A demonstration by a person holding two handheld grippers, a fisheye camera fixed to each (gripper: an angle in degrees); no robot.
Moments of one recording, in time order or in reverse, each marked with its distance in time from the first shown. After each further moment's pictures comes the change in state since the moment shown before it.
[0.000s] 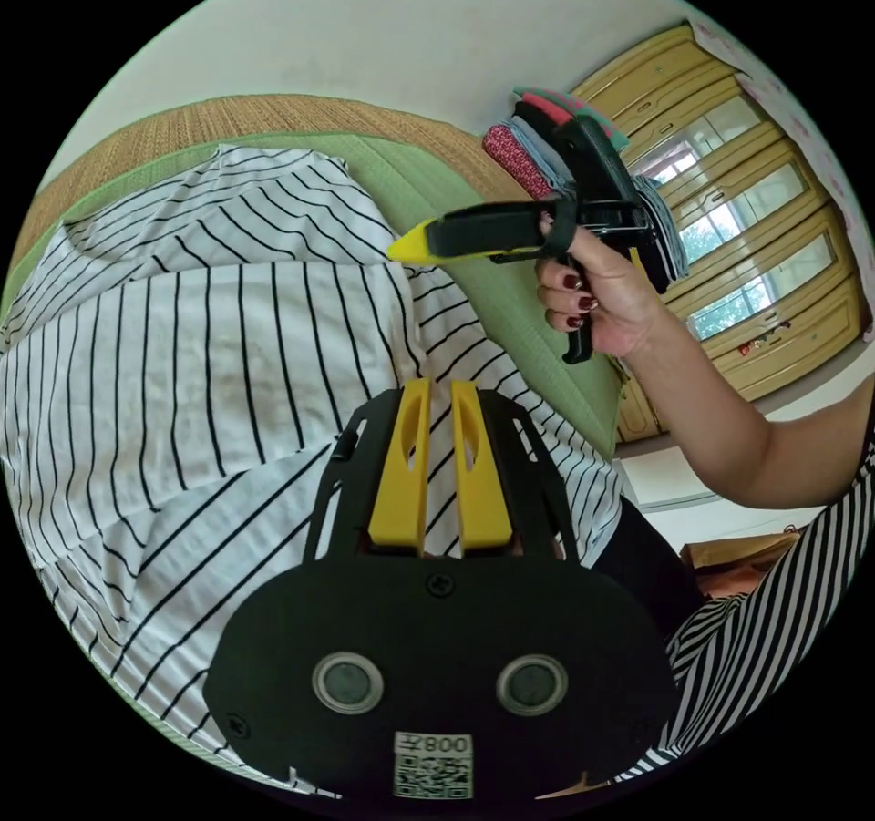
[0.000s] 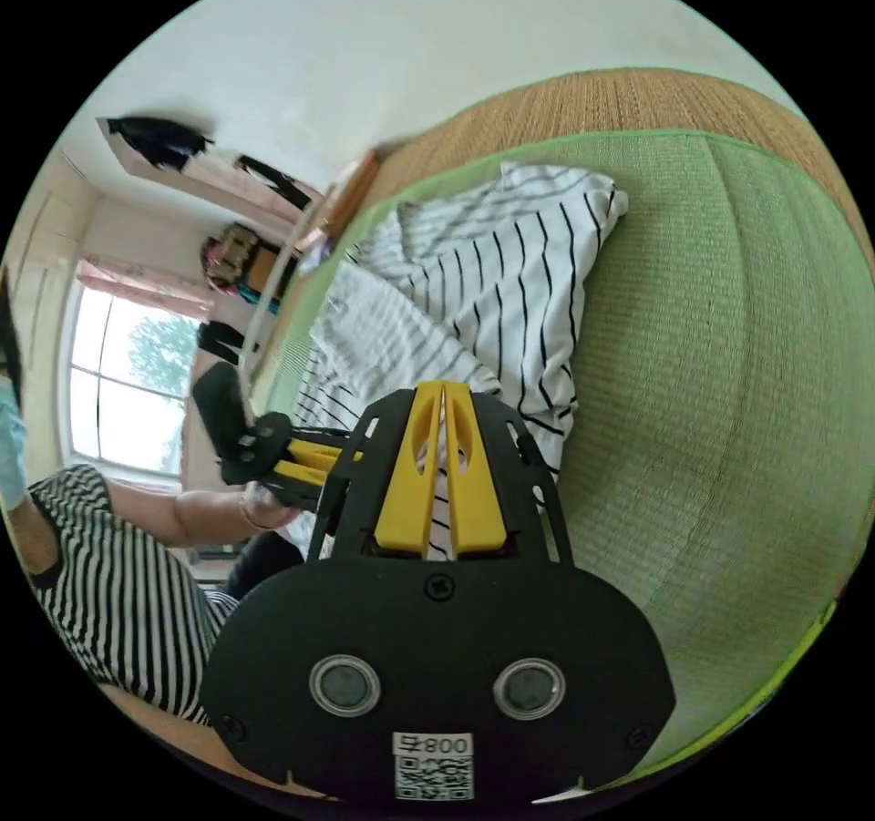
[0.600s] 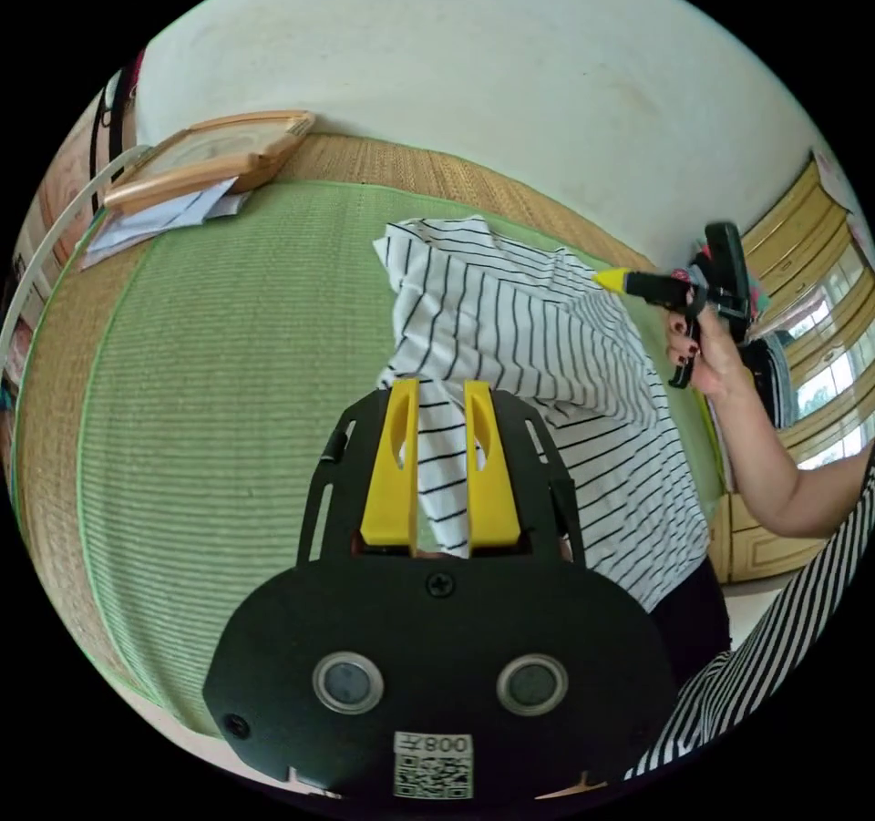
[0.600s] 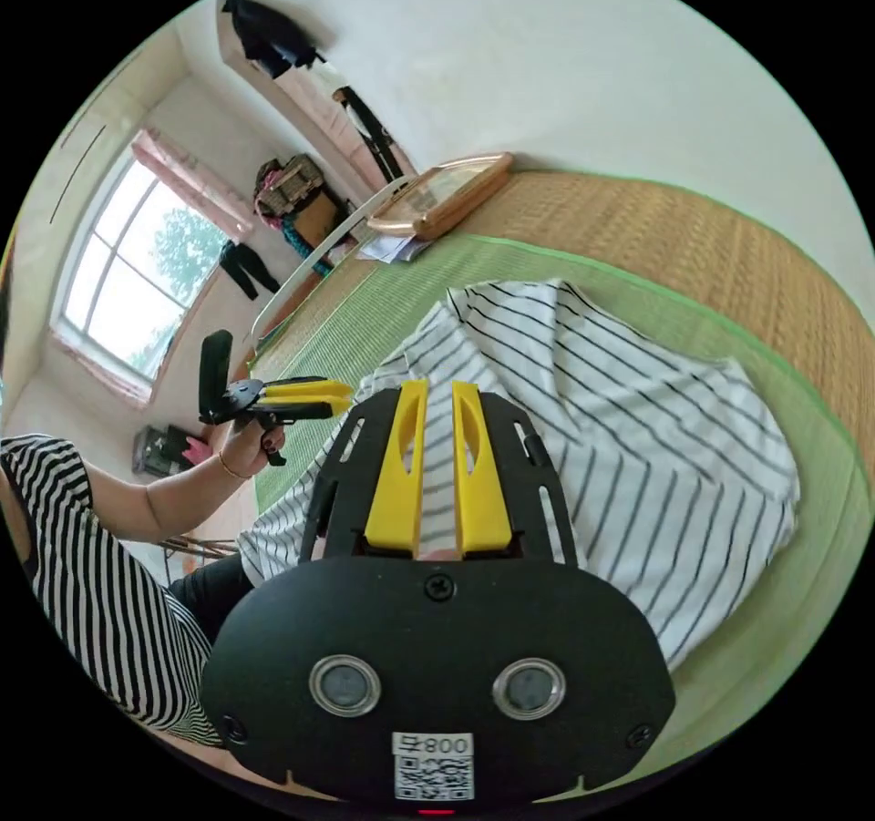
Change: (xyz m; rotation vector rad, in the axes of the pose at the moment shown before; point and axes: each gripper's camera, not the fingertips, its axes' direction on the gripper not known) left arm -0.098 0.149 -0.221 0.249 -0.464 -0.393; right arm -0.221 -0.177 0.057 0.062 -0.031 -0.410
